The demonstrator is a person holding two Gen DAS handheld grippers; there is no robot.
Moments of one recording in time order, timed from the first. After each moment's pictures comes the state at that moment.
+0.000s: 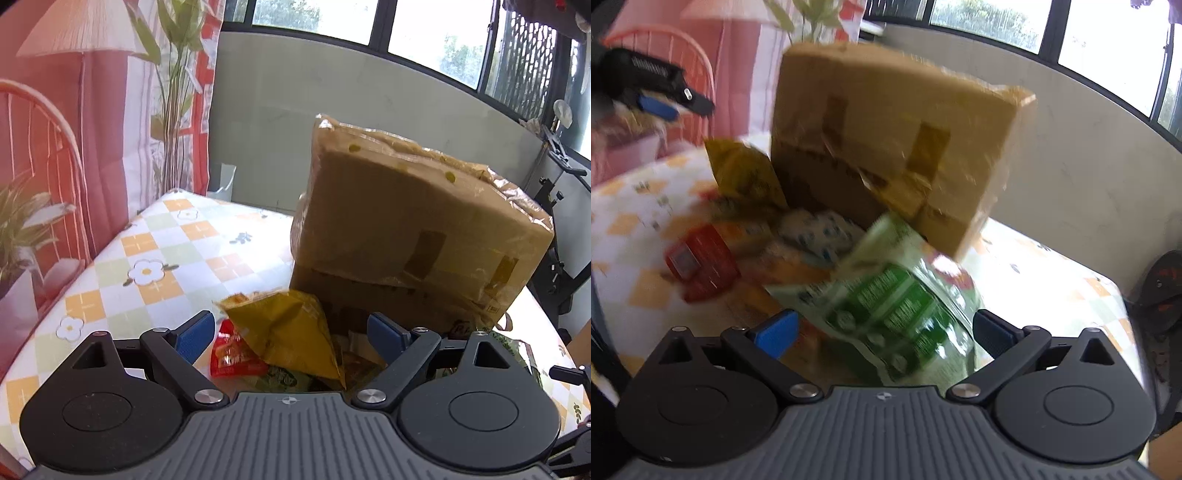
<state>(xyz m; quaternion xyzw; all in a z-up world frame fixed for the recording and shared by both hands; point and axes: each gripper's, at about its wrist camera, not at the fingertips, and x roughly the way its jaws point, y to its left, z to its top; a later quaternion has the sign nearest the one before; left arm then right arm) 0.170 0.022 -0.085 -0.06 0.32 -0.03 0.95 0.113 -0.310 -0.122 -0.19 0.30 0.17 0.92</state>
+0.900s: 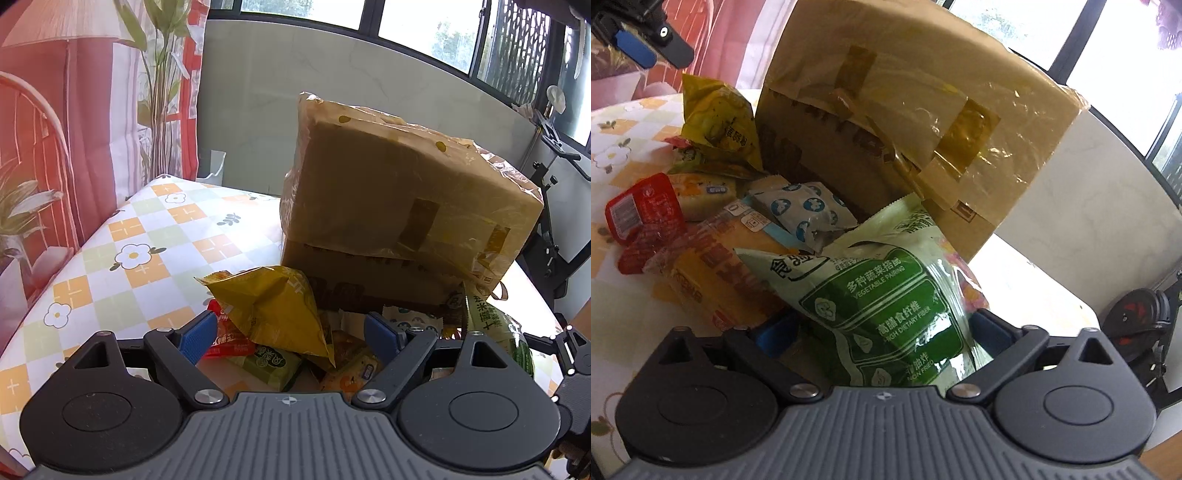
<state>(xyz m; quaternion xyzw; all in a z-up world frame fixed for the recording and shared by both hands) 0.167 0.016 -0.097 -0.05 0.33 -0.05 0.94 0.138 -0.280 -0.151 -0.26 0.28 0.13 0.91</state>
